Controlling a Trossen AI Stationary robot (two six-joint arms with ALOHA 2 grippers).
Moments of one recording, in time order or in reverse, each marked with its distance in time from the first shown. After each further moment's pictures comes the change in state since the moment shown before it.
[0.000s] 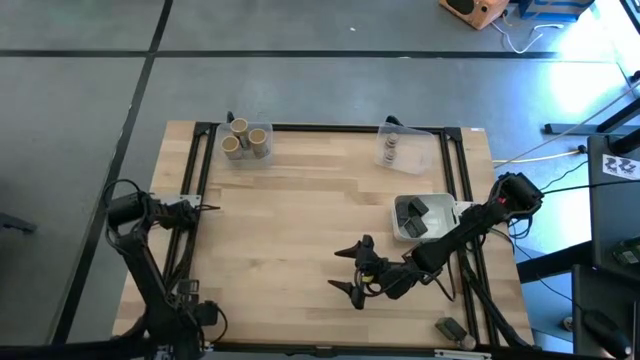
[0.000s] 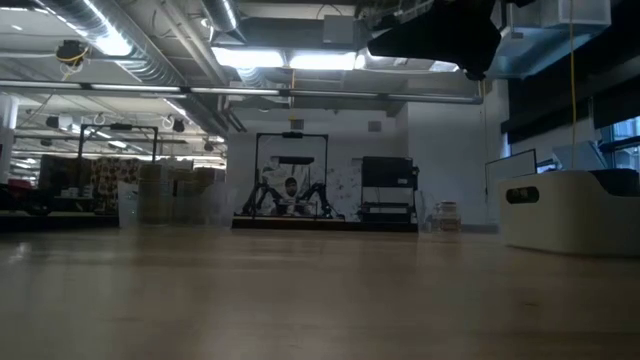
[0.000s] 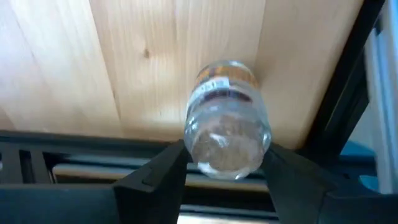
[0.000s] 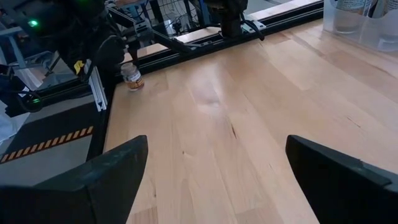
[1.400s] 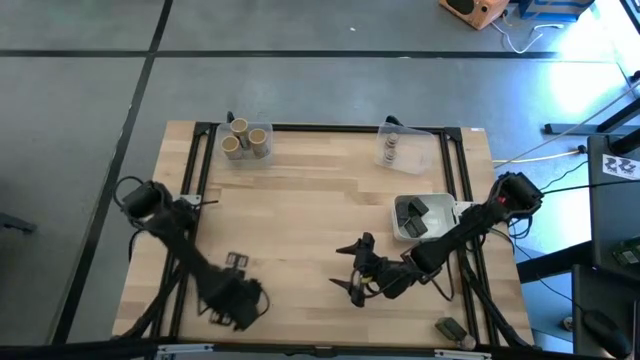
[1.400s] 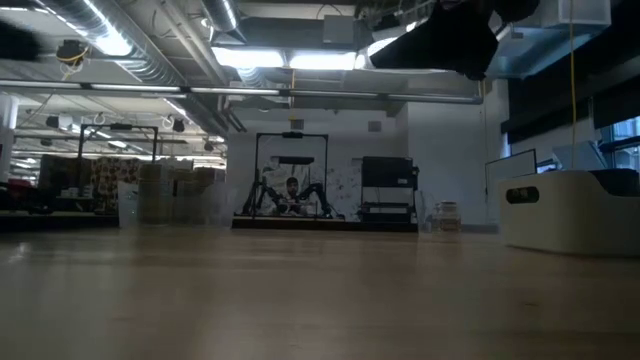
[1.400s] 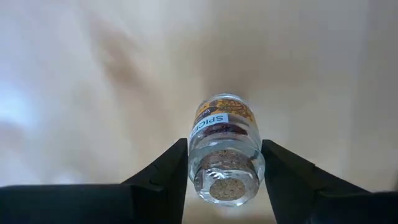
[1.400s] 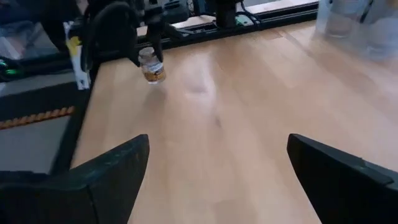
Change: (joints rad) left arm 0.380 -0.010 0.079 -0.133 -0.219 0.574; right arm -0.017 -0.002 0.000 -0.060 0.001 -0.081
